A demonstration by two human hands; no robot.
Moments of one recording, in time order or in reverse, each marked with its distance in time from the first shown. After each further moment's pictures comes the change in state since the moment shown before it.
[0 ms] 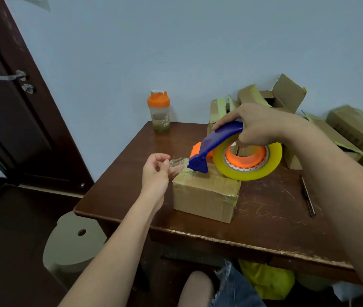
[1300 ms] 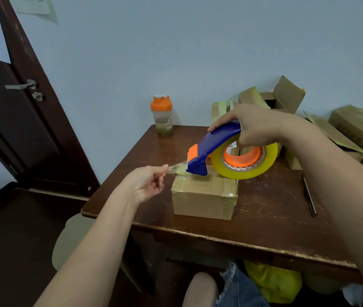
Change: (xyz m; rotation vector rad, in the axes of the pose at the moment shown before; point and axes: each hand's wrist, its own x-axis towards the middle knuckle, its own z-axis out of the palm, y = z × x) left_hand 0.013 0.027 -0.036 -0.116 -0.161 -0.547; right_hand 0.002 0.008 -0.001 0.056 -0.009 -0.116
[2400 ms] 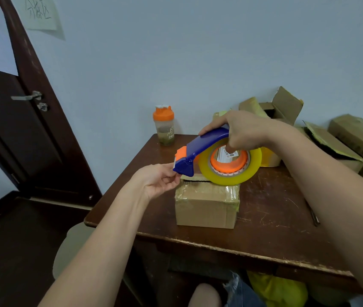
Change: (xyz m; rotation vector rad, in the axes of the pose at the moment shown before) left_hand -0.021 0.024 0.026 -0.081 -0.187 0.042; right_hand 0.012 -0.019 -0.004 0.019 0.025 0.009
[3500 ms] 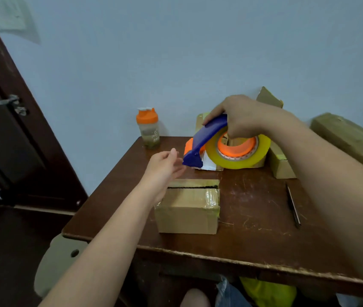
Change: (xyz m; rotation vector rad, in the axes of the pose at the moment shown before) left_hand 0.018 -0.014 0.059 0.361 0.073 0.358; right_hand 0.002 0.039 -0.033 -0.186 0.126 0.046
